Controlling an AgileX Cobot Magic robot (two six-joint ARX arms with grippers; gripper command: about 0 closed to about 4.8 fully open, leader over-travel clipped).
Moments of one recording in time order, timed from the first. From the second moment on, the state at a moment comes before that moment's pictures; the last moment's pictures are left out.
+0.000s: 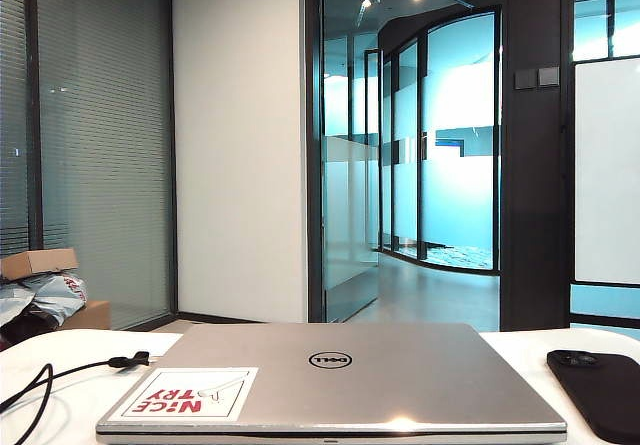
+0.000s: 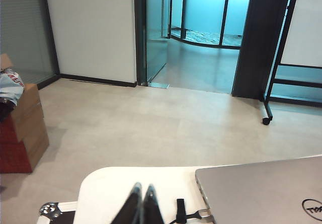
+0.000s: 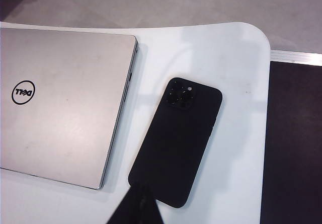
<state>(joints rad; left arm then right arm) -0.05 0.01 0.00 0.04 0.13 -0.01 -0.12 0.91 0.69 -0.56 -0.31 -0.10</state>
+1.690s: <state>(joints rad) -0.05 0.00 0.00 0.04 0.13 0.03 -0.08 0.55 0.50 -0.11 -0.05 -0.16</state>
